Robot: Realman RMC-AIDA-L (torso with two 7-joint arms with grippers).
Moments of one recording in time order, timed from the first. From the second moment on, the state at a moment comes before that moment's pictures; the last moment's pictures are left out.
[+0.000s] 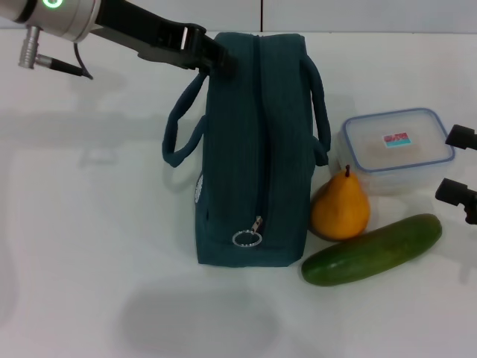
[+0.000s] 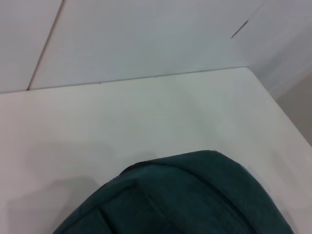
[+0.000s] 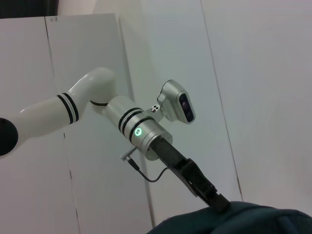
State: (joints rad) left arm -0.78 -2.03 0.90 1.17 2.28 1.65 -2.69; right arm 0.30 1.98 -0.89 -0.67 -1.49 -1.83 1.19
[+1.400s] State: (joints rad) left arm -0.83 -2.01 0.91 1.16 2.34 1.68 -2.77; right arm 0.32 1.99 -0.65 -0.18 -1.16 -1.58 1.27
